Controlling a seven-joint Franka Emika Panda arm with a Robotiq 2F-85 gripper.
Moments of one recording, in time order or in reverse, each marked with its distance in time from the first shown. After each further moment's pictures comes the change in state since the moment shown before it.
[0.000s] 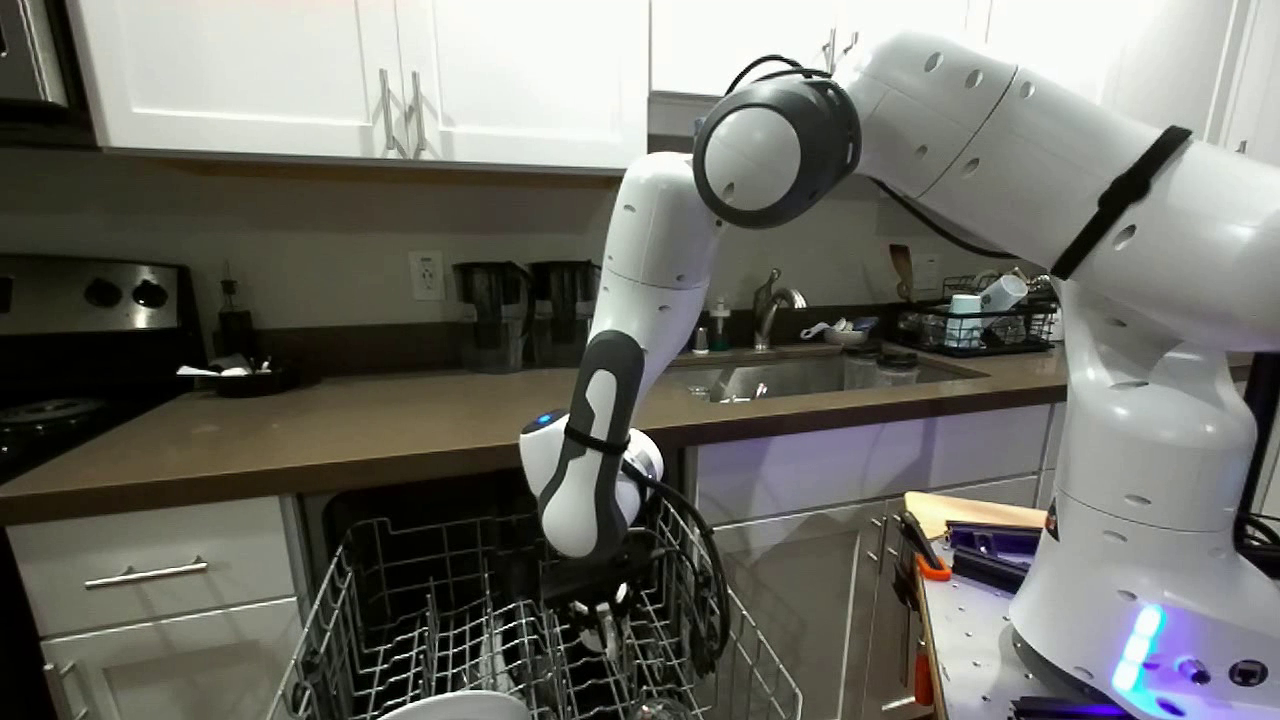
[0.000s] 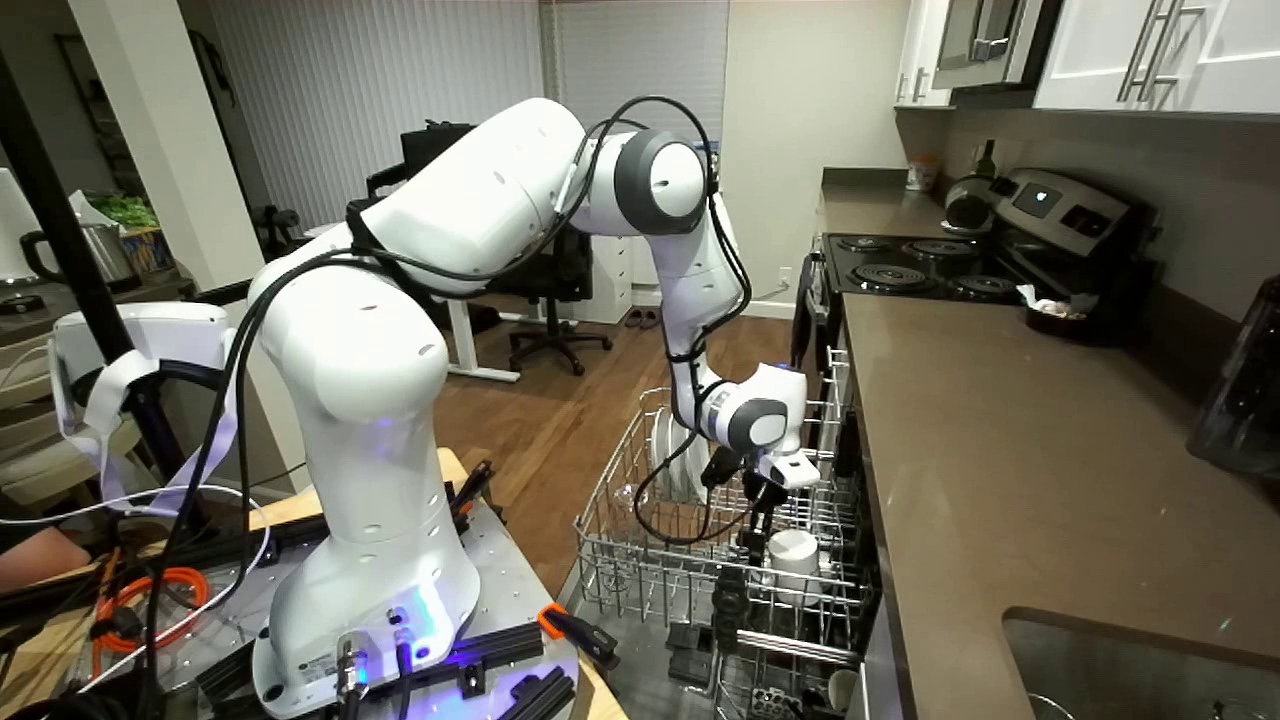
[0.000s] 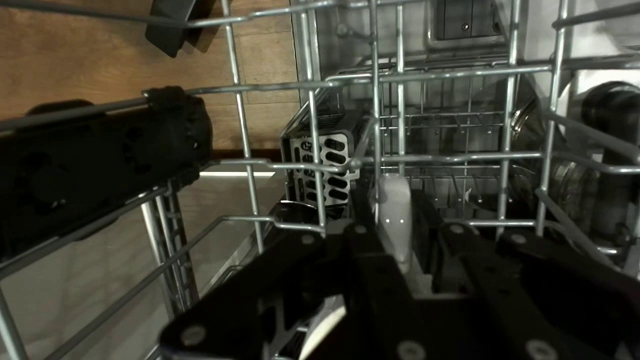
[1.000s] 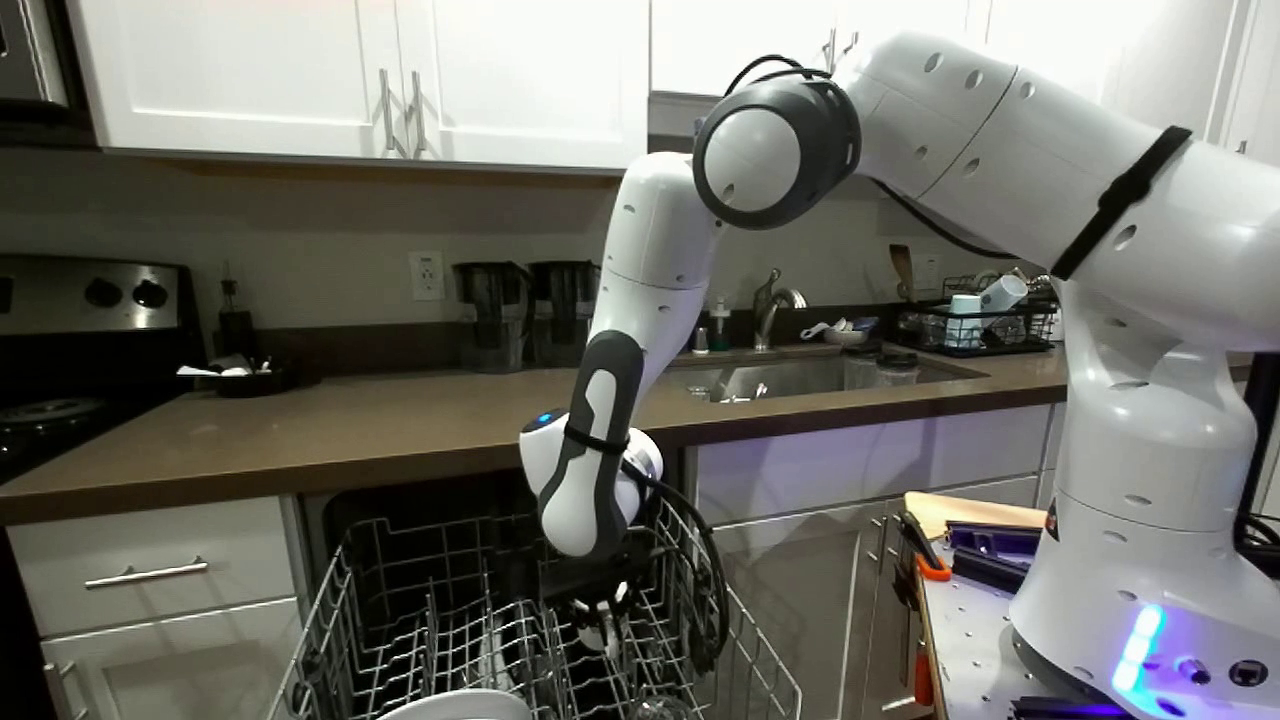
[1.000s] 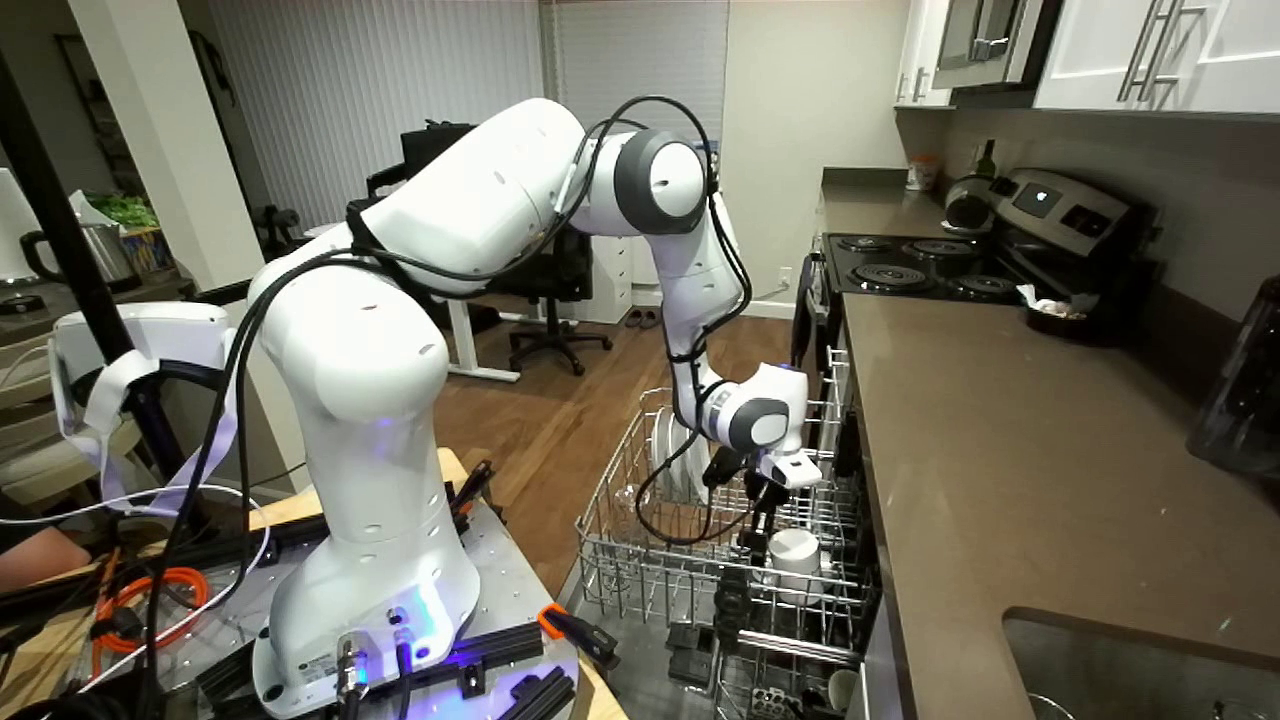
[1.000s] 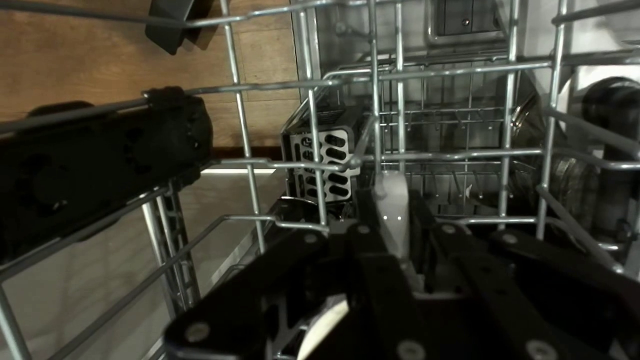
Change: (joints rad) arm 0.003 0.001 -0.006 0.003 0.001 0.000 0.002
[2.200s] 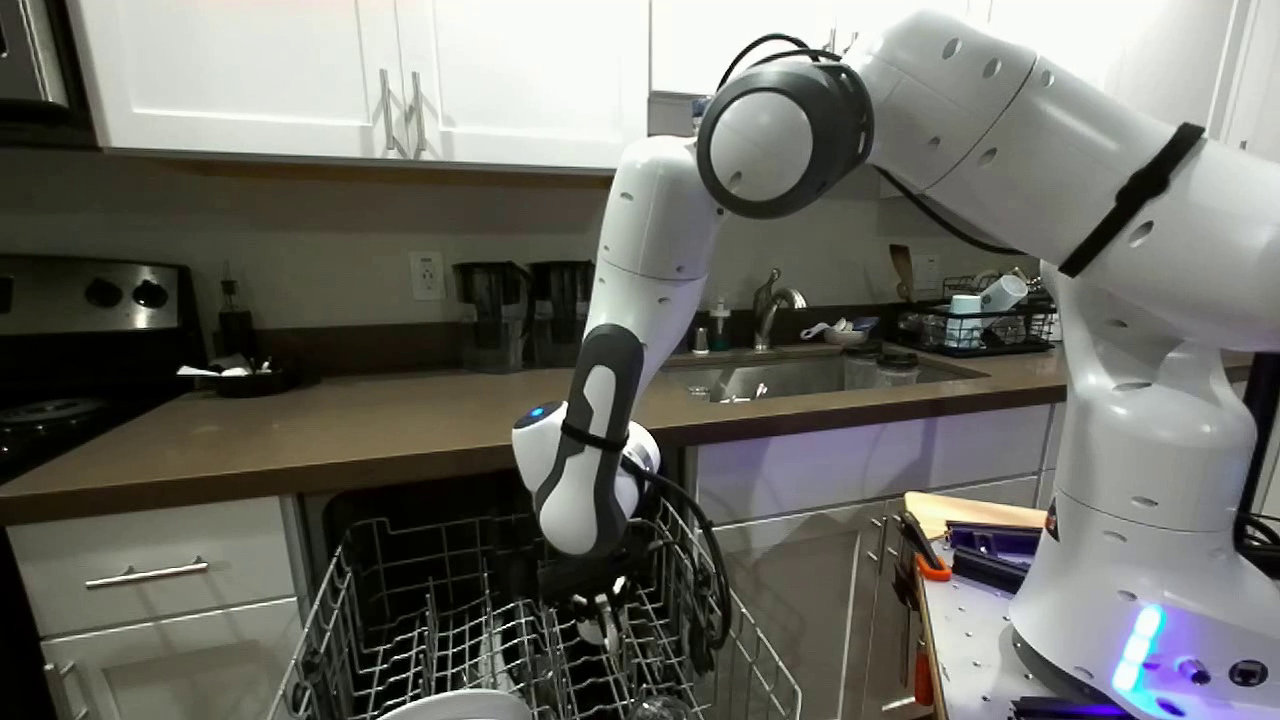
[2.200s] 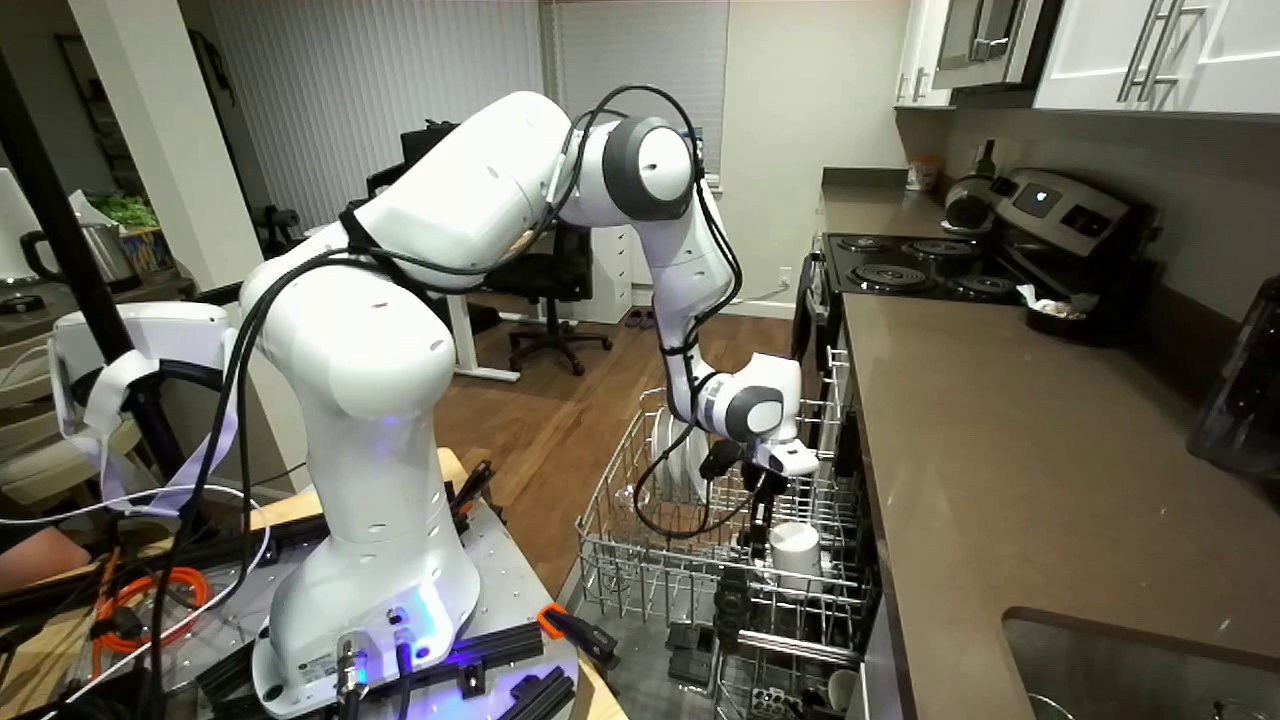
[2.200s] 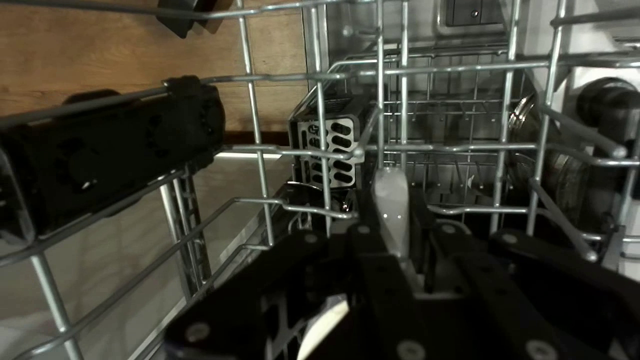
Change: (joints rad) arm 0.073 -0.032 -0.051 -0.032 0.000 -0.009 0.009
